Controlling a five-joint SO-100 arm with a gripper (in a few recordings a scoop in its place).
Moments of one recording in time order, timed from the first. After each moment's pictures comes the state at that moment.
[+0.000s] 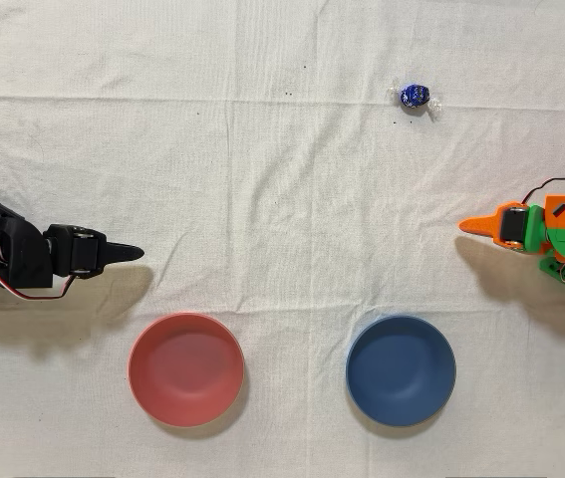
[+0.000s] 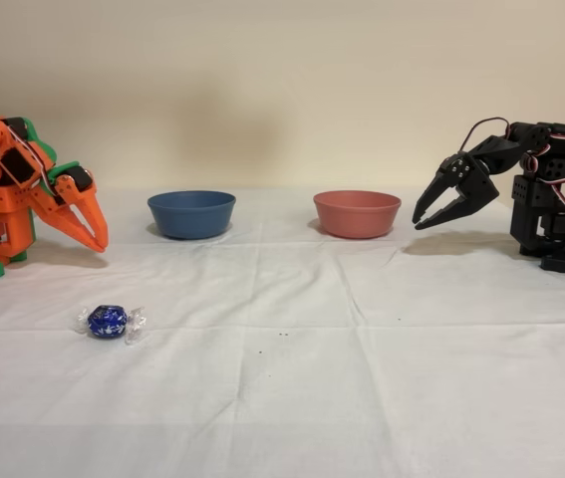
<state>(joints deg) 6.6 187.4 180.0 62.6 -2.2</state>
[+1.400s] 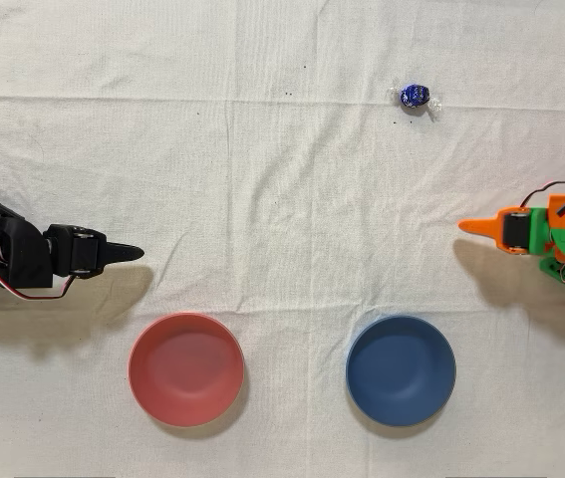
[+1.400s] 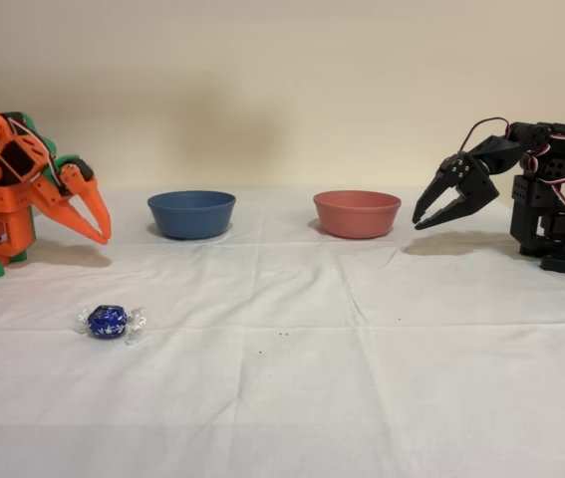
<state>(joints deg) 6.9 184.1 174.0 61.9 -14.2</state>
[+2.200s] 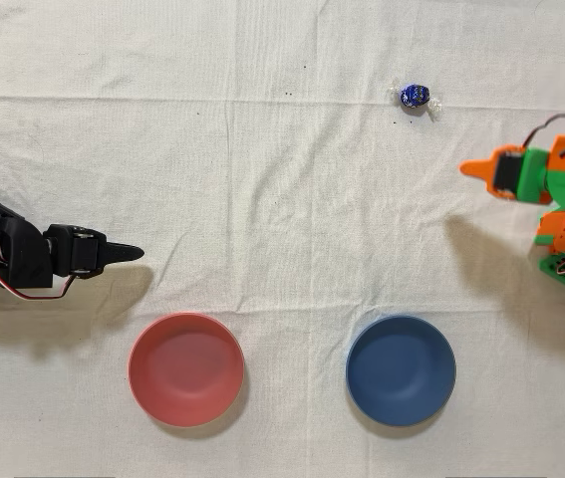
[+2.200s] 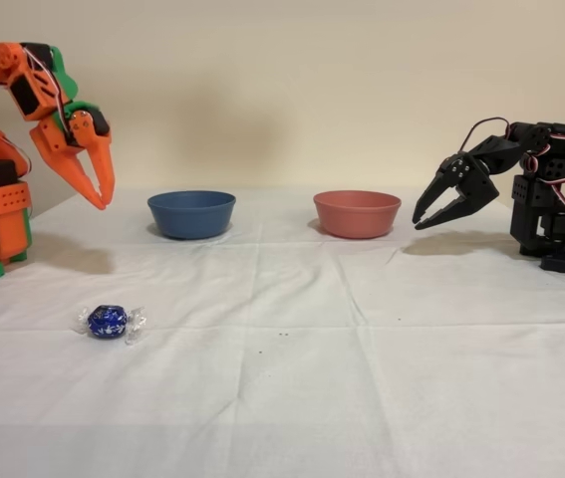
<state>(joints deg) 24.9 130.2 127.7 65.7 -22.2</state>
